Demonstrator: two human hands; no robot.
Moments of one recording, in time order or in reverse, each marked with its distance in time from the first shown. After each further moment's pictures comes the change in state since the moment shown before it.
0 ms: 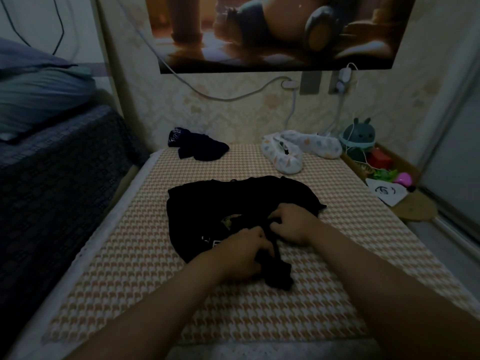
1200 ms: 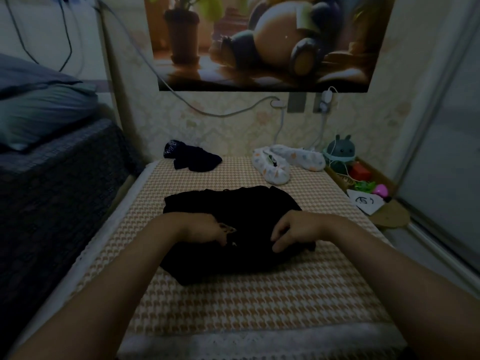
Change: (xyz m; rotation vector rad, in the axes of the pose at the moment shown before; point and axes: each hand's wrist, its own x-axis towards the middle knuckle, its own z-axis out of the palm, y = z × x) left_hand -0.036 -0.022 -0.091 -0.431 -0.340 -0.393; right_hand -0.073 -0.022 -0.081 0.371 -0.435 0.006
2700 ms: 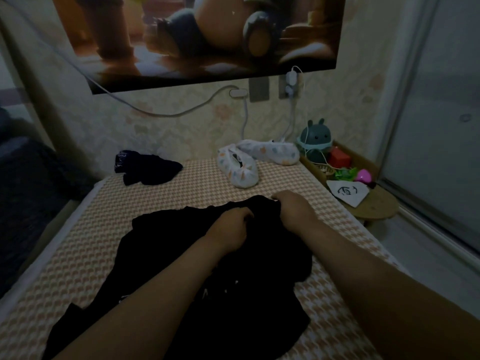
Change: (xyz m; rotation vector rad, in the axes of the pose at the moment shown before) left_hand 0.213 0.081 0.039 0.166 0.539 0.425; right_hand 0.083 0.137 -0.057 -0.175 0.769 0.166
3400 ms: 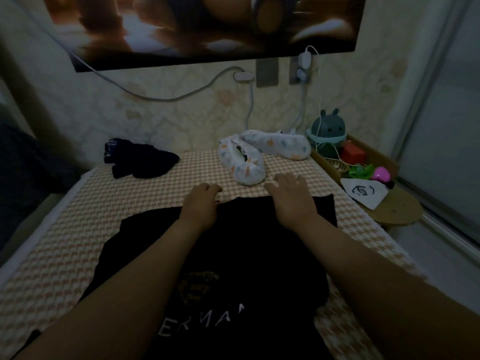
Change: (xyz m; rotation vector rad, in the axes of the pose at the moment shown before) left_hand 0.061 -0.113 -0.012 0.255 0.138 -0.165; right_hand 0.059 0.004 0.031 -0.479 0.074 -0.229
